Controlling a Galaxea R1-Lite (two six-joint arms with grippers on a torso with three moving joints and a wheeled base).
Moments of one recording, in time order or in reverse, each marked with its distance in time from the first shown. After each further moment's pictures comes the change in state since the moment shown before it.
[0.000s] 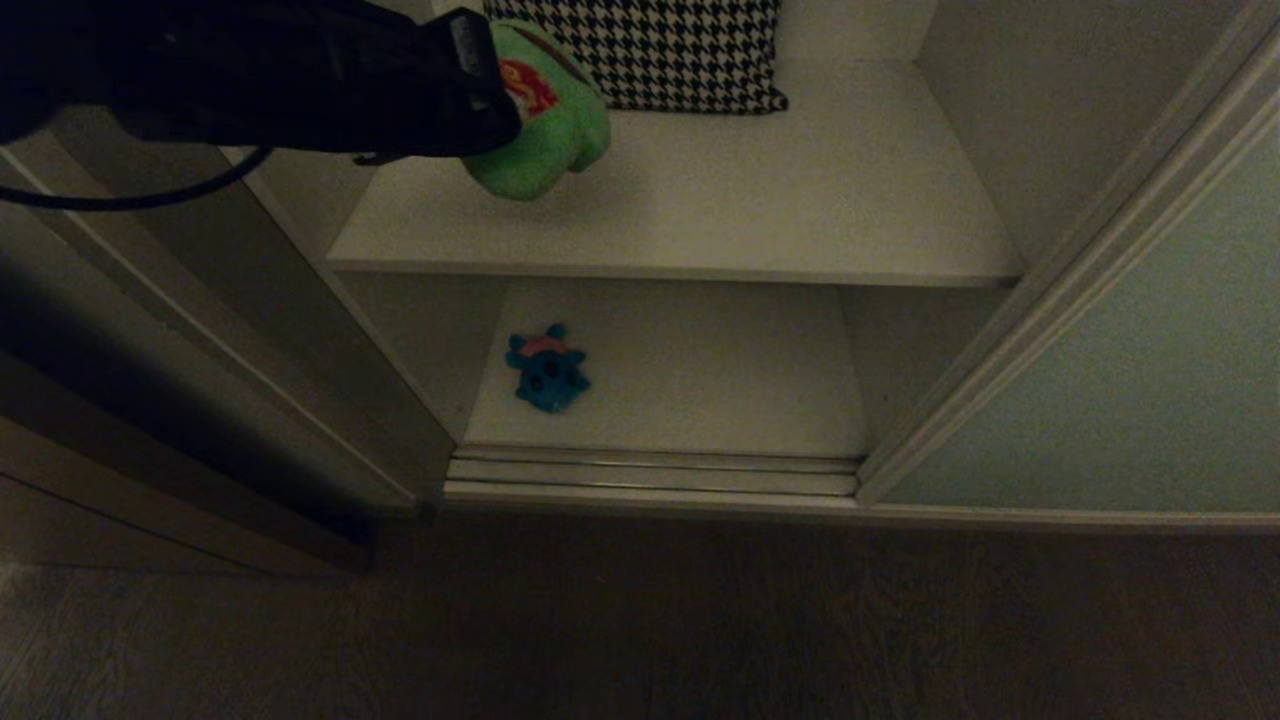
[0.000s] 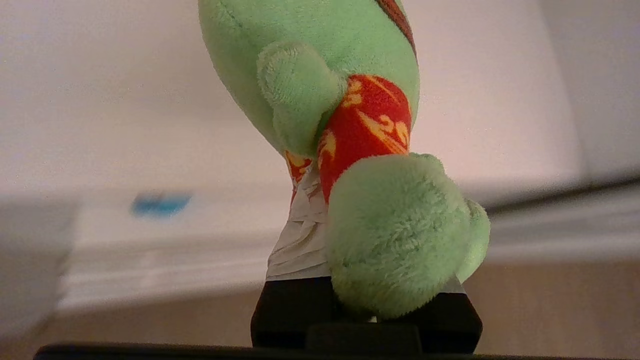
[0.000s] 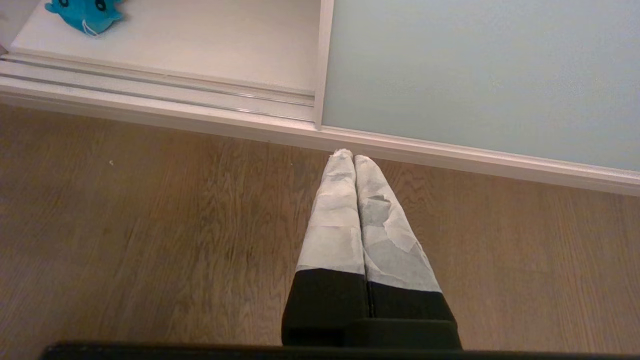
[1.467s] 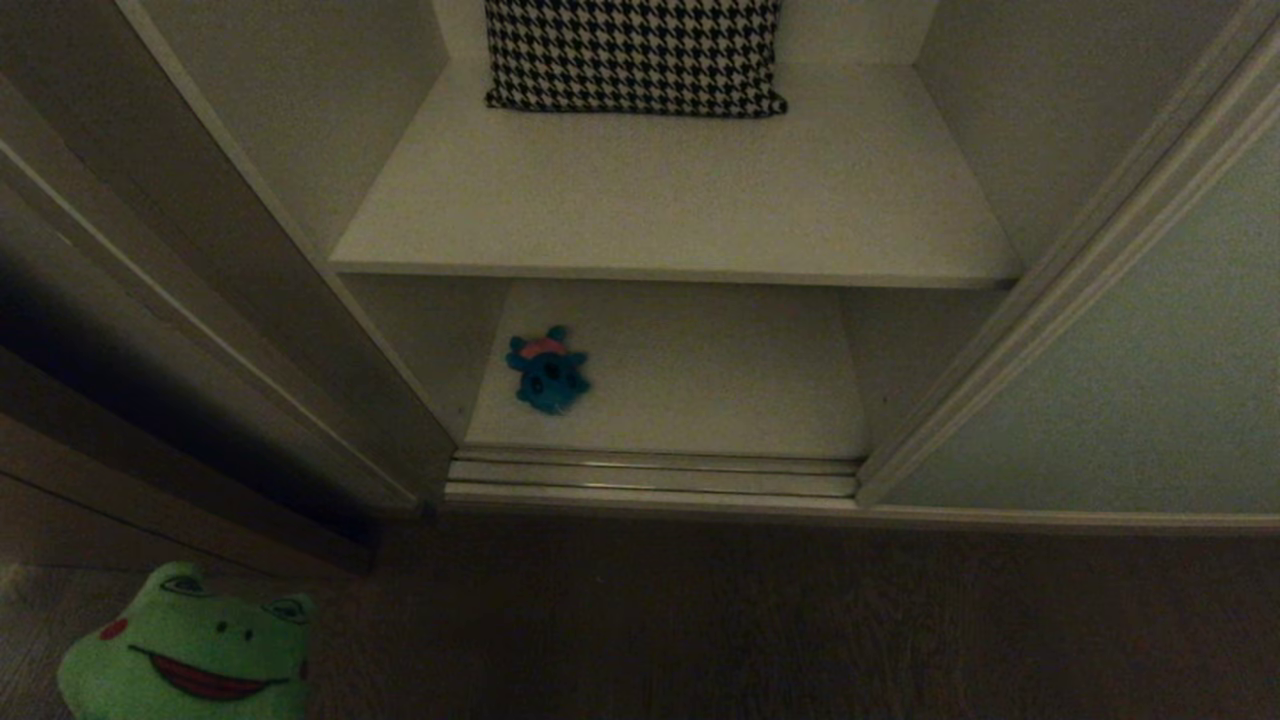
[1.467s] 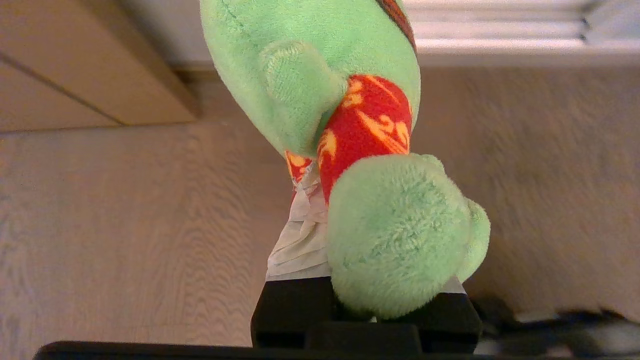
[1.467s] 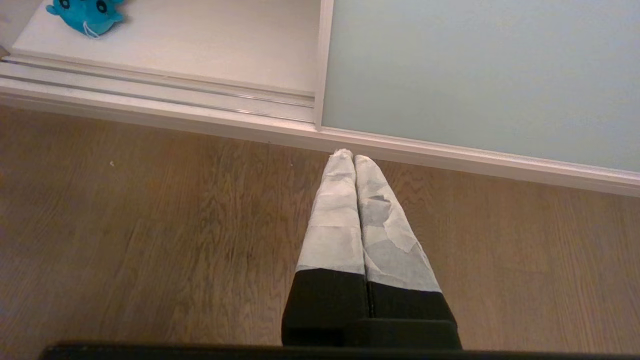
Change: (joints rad) left arm 0.427 -1.450 1.684 -0.089 -0.166 0.251; right arm 0.000 0.000 0.000 0.000 0.000 0.000
